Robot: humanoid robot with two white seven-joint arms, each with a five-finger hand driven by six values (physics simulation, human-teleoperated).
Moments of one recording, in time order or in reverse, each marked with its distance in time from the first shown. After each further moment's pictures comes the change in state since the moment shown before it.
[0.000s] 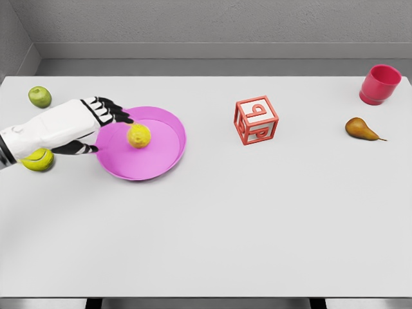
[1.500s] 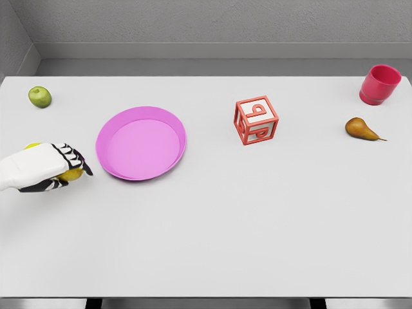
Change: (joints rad) left arm 0.221 0.184 0.008 0.013 -0.032 0.000 0.071; right arm 0.000 0.000 0.000 0.000 0.000 0.000 0.000
